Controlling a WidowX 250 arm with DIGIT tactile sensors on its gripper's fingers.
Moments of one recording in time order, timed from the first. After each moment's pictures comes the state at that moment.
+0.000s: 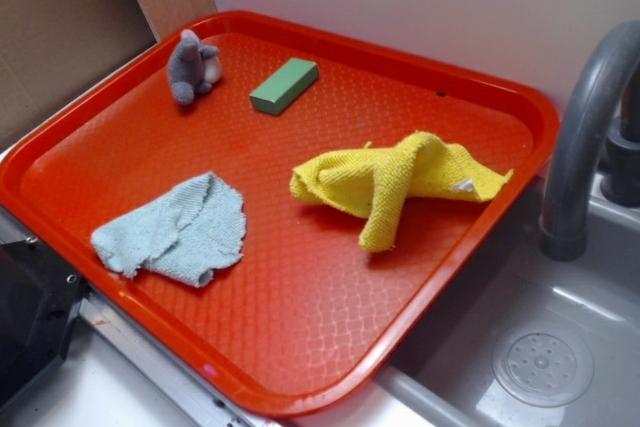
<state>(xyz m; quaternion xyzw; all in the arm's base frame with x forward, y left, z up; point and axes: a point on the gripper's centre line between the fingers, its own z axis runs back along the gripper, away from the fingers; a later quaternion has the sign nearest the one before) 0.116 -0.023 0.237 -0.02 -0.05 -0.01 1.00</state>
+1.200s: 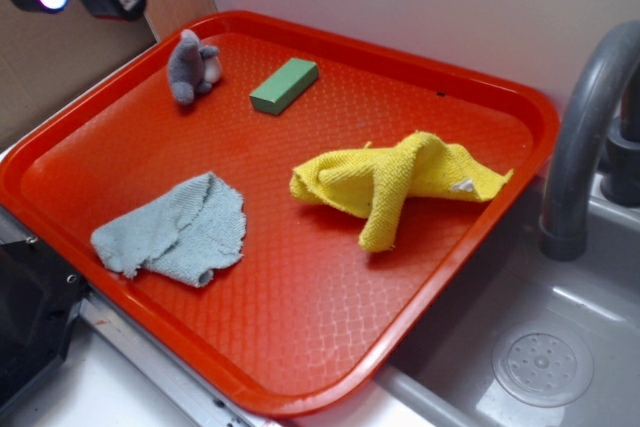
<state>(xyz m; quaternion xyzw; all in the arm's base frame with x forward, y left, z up) 0.202 0.034 0.153 0.02 -0.11 0.17 0.98</state>
